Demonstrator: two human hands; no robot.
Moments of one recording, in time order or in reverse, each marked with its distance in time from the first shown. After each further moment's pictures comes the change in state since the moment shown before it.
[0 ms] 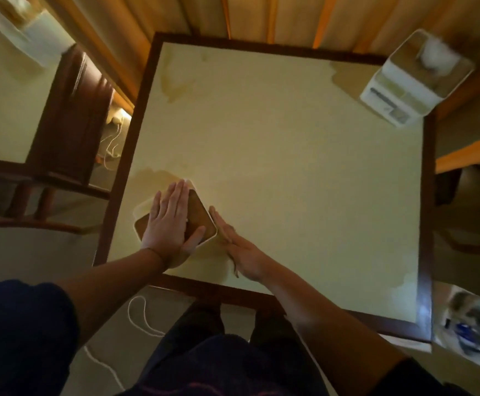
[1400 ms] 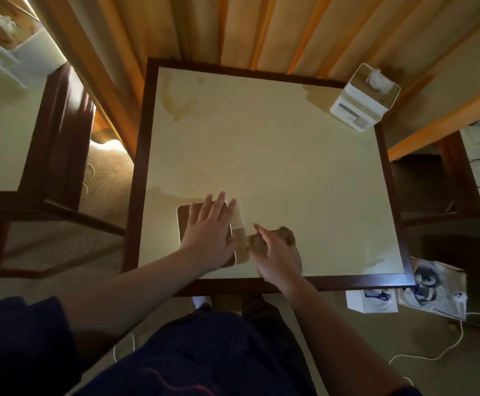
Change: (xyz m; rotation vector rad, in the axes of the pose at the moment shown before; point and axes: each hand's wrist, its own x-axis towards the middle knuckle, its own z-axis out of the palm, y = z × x) left_hand -0.024 -0.030 -0.053 -0.053 -0.173 0.319; right_hand -0.014 -0.039 0.093 -0.509 0.635 0.357
